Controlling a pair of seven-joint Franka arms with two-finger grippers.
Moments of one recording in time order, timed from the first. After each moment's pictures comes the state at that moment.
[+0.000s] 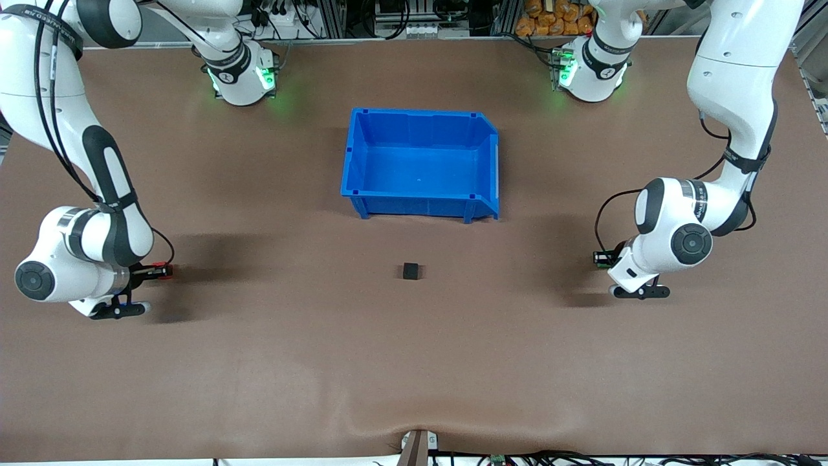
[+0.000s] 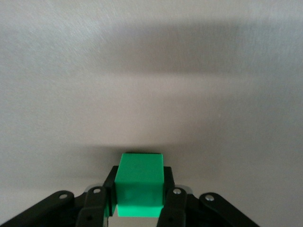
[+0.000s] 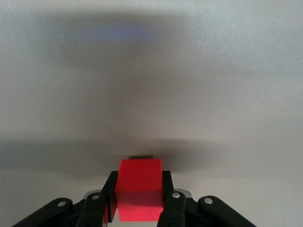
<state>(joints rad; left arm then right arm) 0.00 0.55 -0.10 -1.92 0.10 2.31 -0.18 -0.17 0.71 -0.03 -1.62 -0.04 2.05 -0.21</state>
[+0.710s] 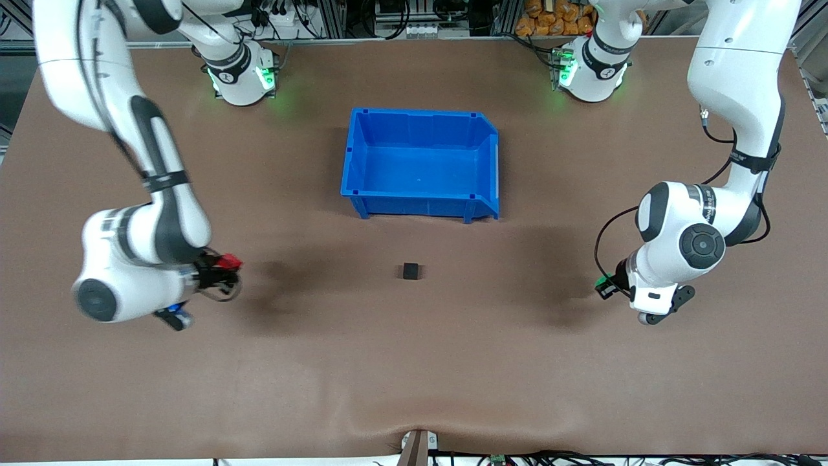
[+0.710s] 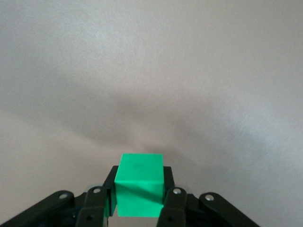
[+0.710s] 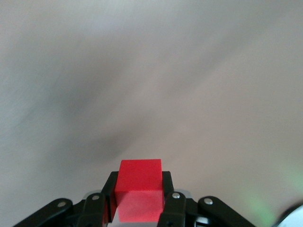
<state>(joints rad) -0.04 0.55 -0.10 -1.77 0.09 2.30 -0.82 0.17 0.68 0.00 -1.39 0.18 1.67 0.93</state>
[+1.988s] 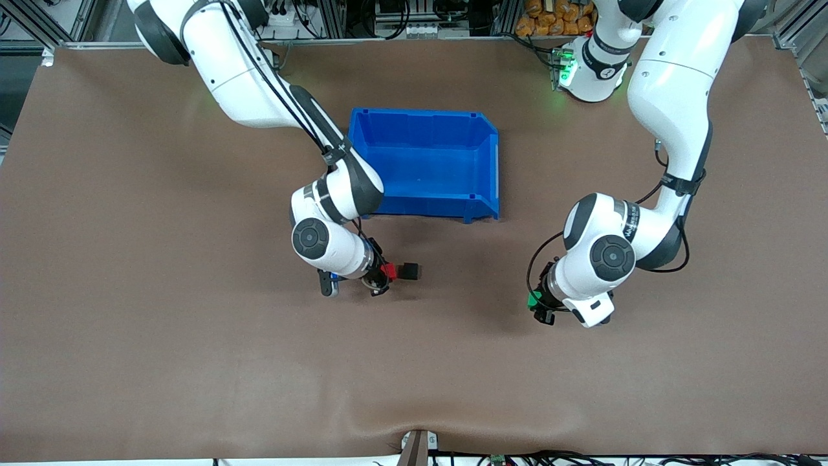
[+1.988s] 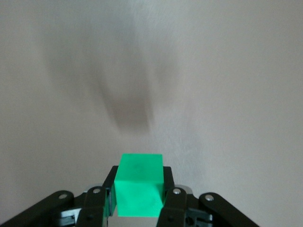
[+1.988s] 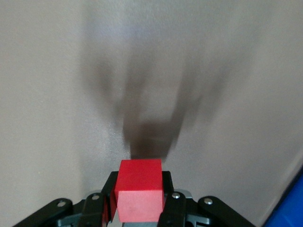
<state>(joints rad) -0.23 0.72 -0.15 -1.49 0.01 2.23 -1.73 0.57 0.84 0.00 -1.41 0.38 2.32 1.71</state>
